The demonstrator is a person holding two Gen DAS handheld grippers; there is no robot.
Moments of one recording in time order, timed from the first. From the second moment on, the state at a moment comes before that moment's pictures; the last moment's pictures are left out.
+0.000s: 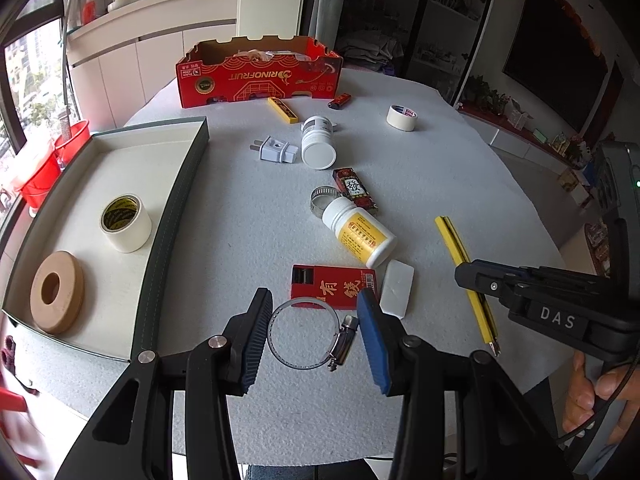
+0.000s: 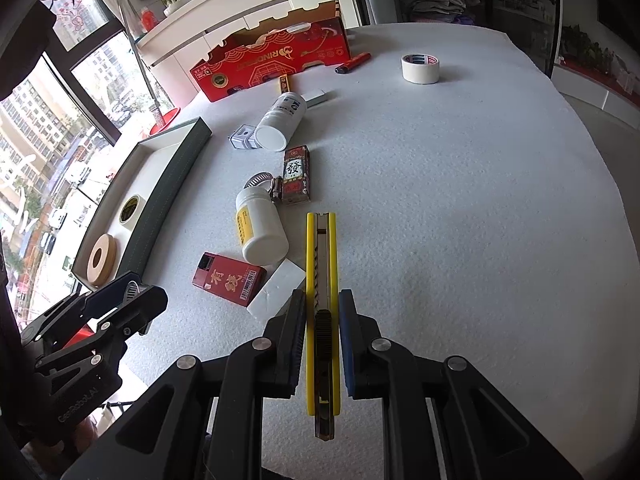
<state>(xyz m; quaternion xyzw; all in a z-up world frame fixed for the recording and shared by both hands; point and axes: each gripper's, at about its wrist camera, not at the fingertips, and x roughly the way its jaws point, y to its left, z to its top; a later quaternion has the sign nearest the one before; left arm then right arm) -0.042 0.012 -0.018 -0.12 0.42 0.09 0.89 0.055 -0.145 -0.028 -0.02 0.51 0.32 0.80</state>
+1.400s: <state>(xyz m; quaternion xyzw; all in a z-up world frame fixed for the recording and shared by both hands) -0.071 0.186 0.133 -0.17 0.28 0.27 0.91 0.068 0.065 0.109 -0.09 0.42 0.48 0.77</state>
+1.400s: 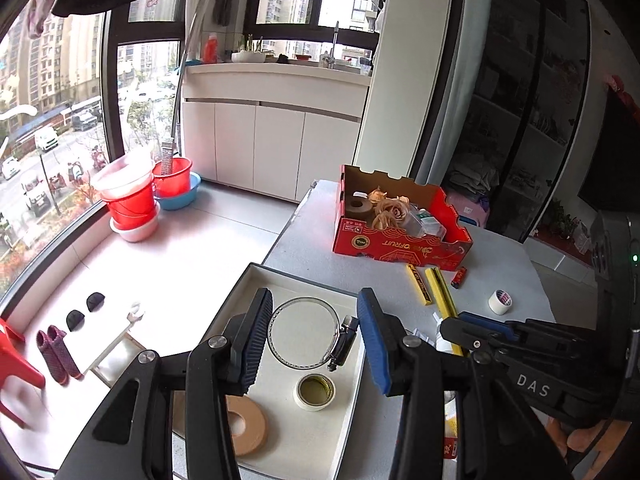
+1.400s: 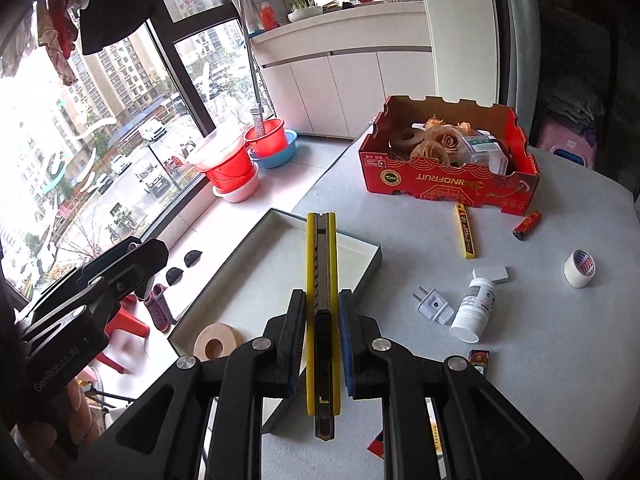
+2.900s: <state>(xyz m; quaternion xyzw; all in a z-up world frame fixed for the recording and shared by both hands) -0.001 0.277 -0.041 -0.18 0.44 0.34 0.81 0.095 0.191 -0.006 -0.18 0.49 0.46 0.72</state>
